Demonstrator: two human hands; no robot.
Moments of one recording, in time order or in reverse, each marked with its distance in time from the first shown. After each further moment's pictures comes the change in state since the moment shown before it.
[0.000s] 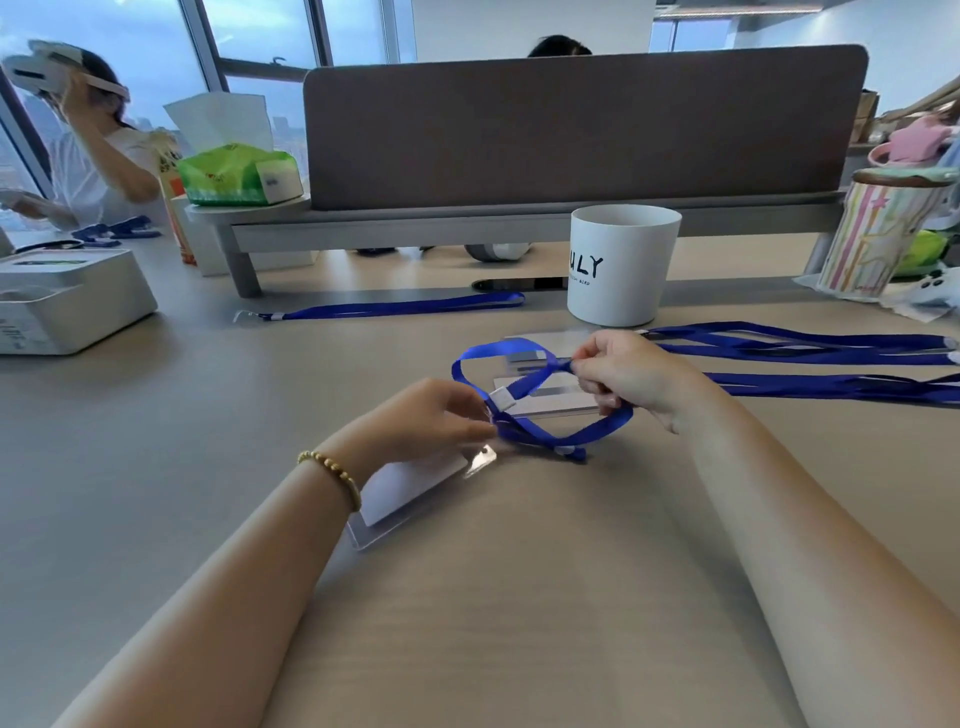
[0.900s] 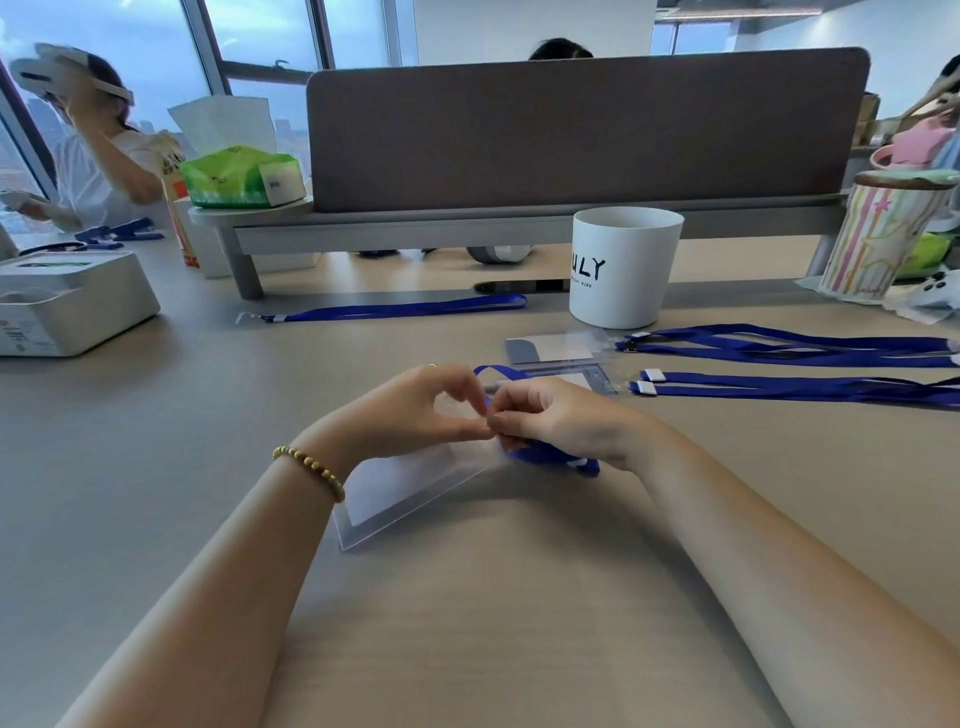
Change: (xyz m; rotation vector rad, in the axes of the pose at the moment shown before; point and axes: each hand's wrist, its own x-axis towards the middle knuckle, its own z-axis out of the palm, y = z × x) left_hand -0.011 0.000 -0.018 0.117 0.028 0.193; right_hand -0.020 -0.011 0.046 -0.134 -0.368 -0.247
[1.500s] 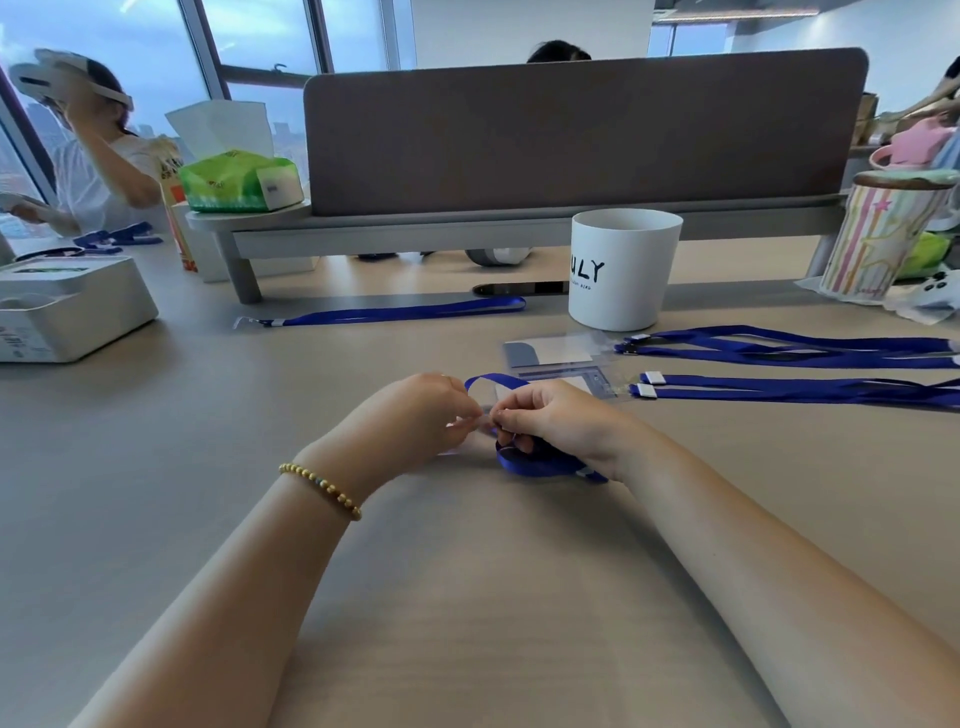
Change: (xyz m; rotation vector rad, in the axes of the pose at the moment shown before) left_hand 0.008 0.013 0.006 0.646 -0.026 0.004; right_hand 0.010 0.009 0.004 0.179 0.133 0.106
